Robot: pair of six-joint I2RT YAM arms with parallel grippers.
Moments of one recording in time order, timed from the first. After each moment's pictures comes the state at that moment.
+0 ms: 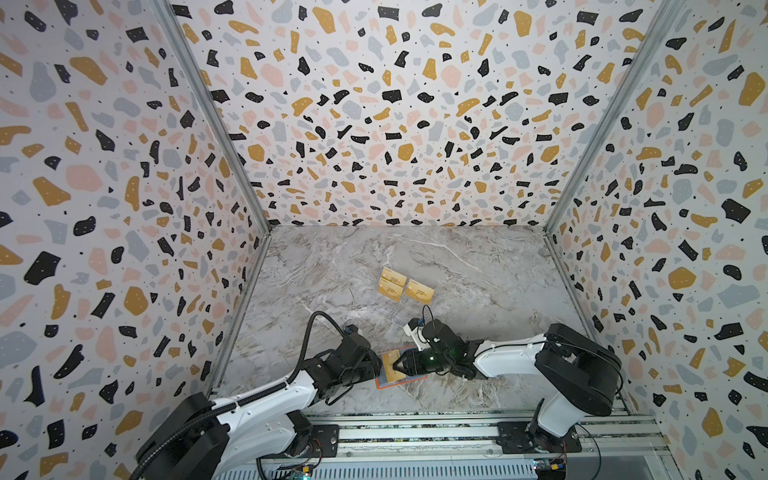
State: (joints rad) left arm -0.77 1.05 0.32 -0.18 0.03 -0.93; right arm 1.00 1.65 0.65 0.26 -0.39 0.82
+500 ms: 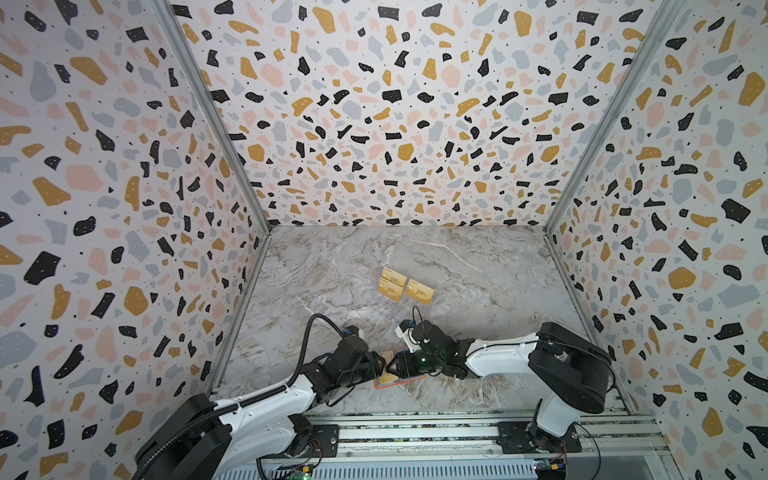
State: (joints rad) left arm -0.77 1.04 0.27 -0.06 0.09 -0.98; right arm 1.06 1.71 0.77 0.16 -0.34 0.79
